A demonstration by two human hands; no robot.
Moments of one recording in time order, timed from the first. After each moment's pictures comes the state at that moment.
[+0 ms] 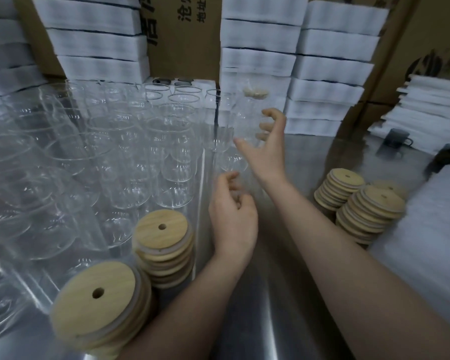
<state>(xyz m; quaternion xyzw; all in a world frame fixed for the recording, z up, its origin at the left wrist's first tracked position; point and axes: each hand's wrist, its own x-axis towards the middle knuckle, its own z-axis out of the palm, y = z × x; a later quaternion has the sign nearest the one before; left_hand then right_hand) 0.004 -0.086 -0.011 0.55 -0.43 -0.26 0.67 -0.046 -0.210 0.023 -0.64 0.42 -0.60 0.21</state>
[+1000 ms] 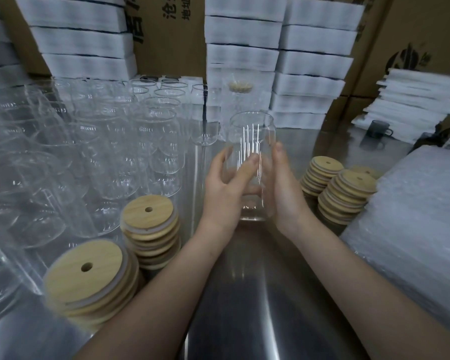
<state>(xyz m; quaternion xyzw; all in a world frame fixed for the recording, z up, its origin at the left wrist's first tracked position) -0.001 -0.069 0.013 0.35 -0.43 -0.48 0.68 -0.097 -0.094 0.021 -0.56 0.34 -0.54 0.53</state>
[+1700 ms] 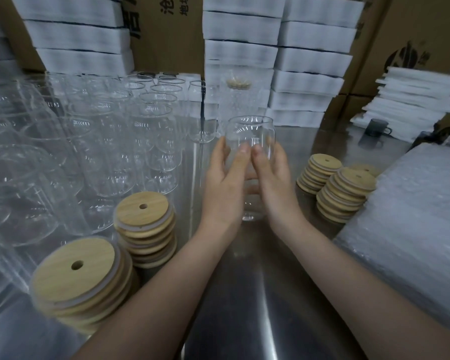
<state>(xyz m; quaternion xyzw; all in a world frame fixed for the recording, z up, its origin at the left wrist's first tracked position) -0.006 -0.059 0.023 0.43 -0.46 -0.42 0.66 -0.086 -0.089 0.015 -0.55 0.40 -0.59 0.43</state>
